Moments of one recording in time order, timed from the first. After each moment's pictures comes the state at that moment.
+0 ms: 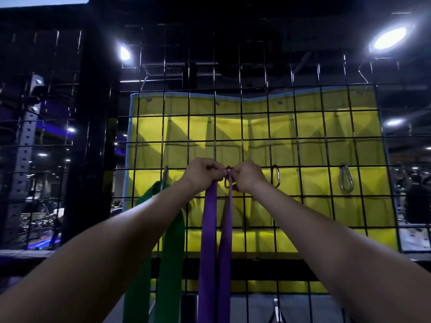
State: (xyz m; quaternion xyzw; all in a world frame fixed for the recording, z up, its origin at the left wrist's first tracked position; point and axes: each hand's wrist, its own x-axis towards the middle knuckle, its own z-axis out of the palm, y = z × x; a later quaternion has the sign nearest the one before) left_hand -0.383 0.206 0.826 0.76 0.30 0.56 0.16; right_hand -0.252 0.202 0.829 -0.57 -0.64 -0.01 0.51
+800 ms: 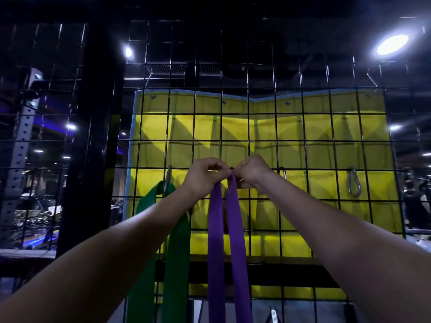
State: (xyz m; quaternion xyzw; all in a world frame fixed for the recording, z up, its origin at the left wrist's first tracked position) left_hand -0.390 0.218 0.816 0.77 0.23 0.59 0.11; right_hand -0.258 0.190 0.843 -0.53 -0.62 0.15 0.56
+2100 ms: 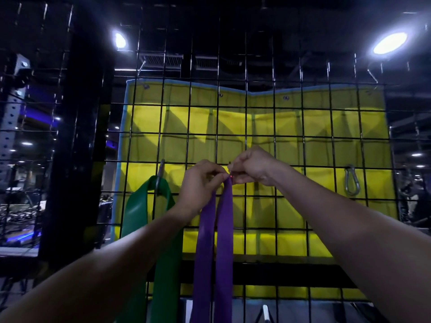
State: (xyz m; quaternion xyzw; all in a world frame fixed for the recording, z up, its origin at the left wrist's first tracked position) left_hand -0.382 0.230 0.787 0.74 0.21 0.64 -0.02; right_hand -0.244 0.179 0.849 -0.51 -0.67 0.18 0.51
